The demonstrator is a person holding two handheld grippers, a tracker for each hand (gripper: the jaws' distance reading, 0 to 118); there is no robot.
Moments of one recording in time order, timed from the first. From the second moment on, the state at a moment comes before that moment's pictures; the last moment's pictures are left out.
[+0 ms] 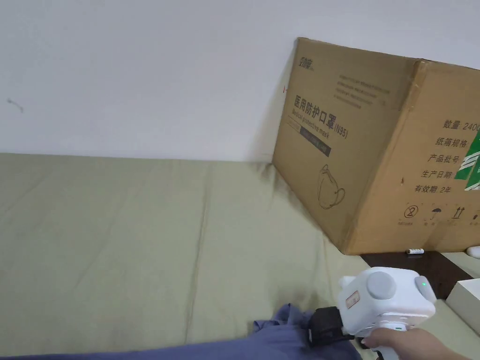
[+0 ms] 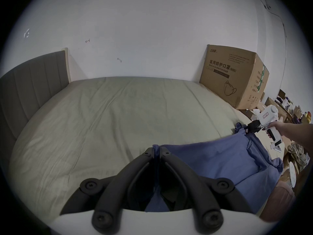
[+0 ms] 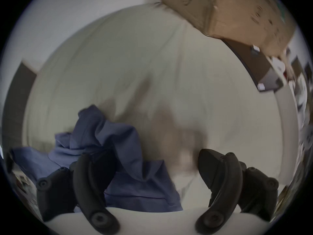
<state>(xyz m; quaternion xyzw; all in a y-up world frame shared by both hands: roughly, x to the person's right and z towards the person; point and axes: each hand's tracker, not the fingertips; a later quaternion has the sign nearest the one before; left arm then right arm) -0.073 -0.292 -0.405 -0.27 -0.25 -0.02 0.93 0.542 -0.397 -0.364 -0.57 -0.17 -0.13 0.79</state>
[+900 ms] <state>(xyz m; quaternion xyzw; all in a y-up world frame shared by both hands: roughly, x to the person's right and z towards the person) -0.127 -0.025 -0.357 -0.17 -0.26 0.04 0.95 0.472 0.003 -0.203 -0.25 -0.14 -0.11 0.95</state>
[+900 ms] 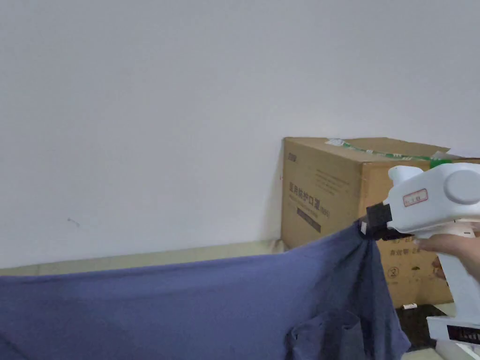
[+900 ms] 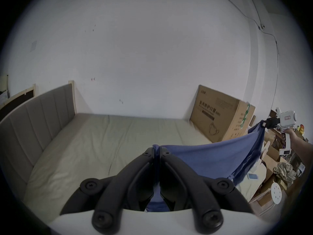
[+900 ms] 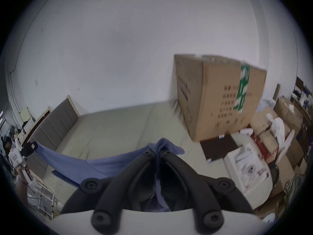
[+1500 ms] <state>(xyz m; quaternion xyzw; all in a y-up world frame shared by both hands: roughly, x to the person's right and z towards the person) -0.069 0.100 -0.567 -0.12 -0.19 0.02 0.97 0.477 0.148 -0.423 -0.15 -0.21 0.00 0.97</state>
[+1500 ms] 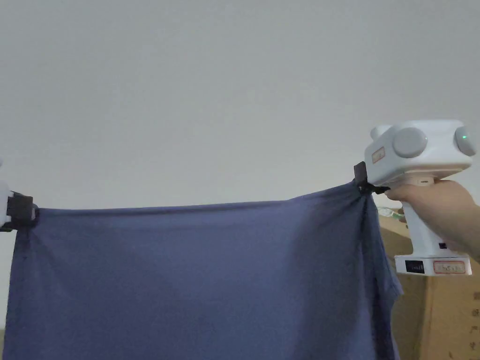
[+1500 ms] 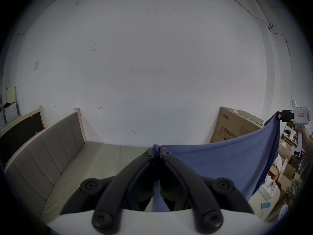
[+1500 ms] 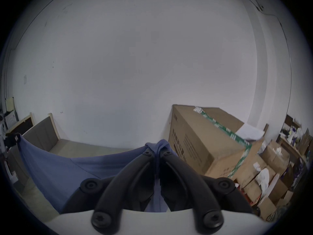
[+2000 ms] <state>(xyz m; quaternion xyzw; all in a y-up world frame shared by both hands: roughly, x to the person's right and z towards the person) -0.044 0.091 -0.656 -0.07 -0.14 0.02 0.99 0.474 0.154 -0.509 -0.10 -0.23 0.04 0.97</state>
